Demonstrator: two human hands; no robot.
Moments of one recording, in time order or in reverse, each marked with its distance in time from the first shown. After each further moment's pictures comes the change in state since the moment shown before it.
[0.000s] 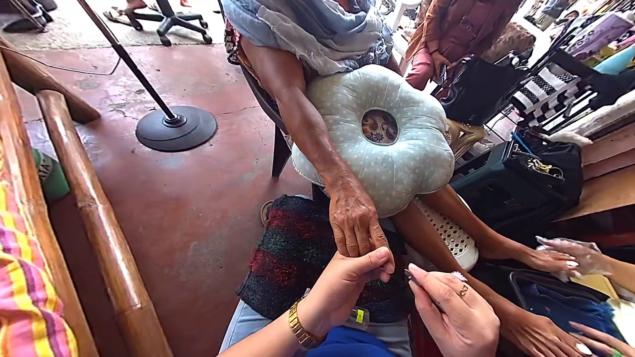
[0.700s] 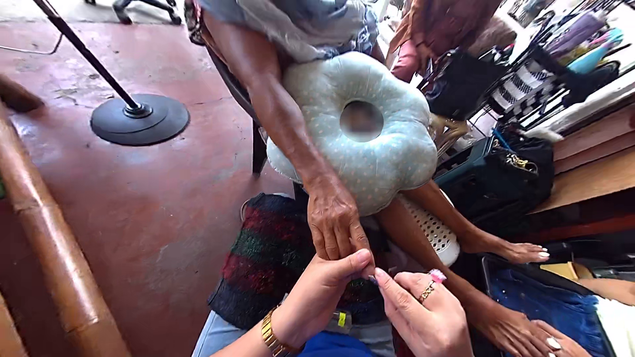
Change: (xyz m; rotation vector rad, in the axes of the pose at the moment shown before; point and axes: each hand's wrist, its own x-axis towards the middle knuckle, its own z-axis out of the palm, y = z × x) left_hand 0.006 -0.003 0.003 0.046 0.055 0.048; right_hand 0.002 0.001 -0.004 -0.160 -0.197 -0.061
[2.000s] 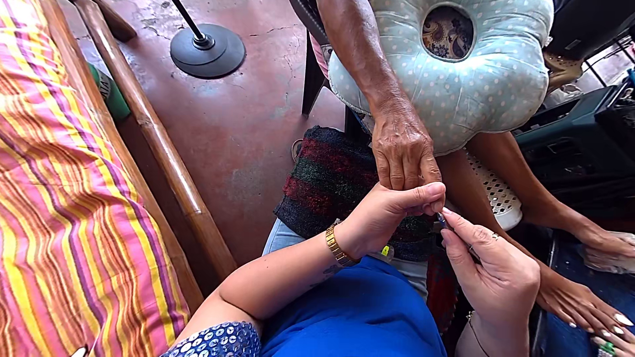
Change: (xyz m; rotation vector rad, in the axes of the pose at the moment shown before) left_hand -0.007 0.015 0.013 0.081 -0.014 -0.031; right_hand -0.006 -0.014 0.002 0.358 0.004 0.147
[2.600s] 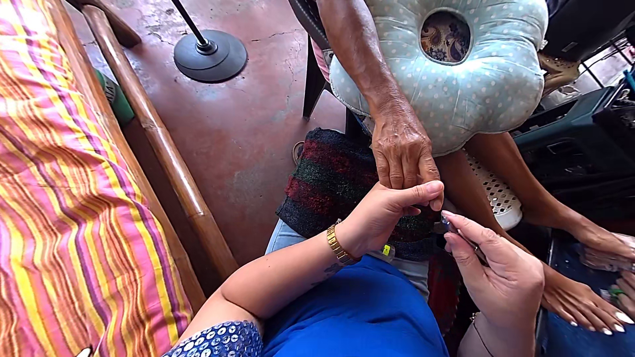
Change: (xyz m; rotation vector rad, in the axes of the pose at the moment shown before) left_hand -0.001 0.000 -0.002 0.064 0.065 -0.022; right_hand -0.002 0.000 -0.005 0.102 -0.028 0.031
